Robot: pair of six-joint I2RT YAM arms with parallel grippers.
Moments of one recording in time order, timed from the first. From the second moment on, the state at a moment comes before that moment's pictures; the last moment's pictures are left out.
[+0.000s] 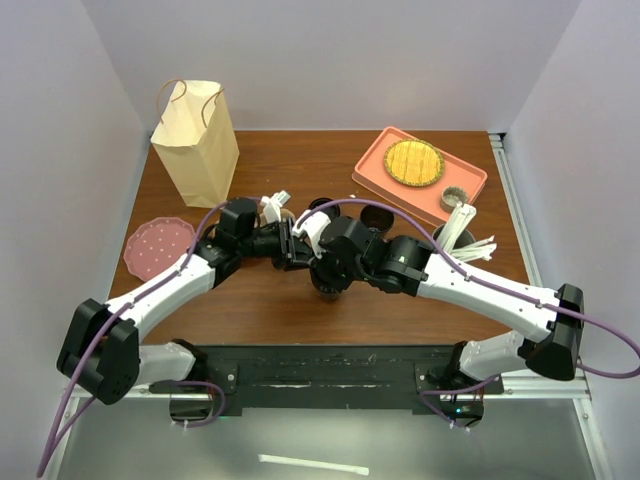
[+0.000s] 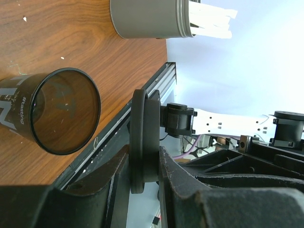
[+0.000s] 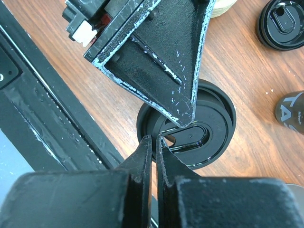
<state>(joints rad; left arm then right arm) -0.51 1.25 0.75 0.01 0.75 -1.01 1.10 1.36 1.29 -0.72 0.14 0.11</state>
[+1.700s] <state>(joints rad) -0.24 1.25 0.97 -0.66 0.10 -0.64 1.08 1.71 1.52 -0.94 0.20 0.21</state>
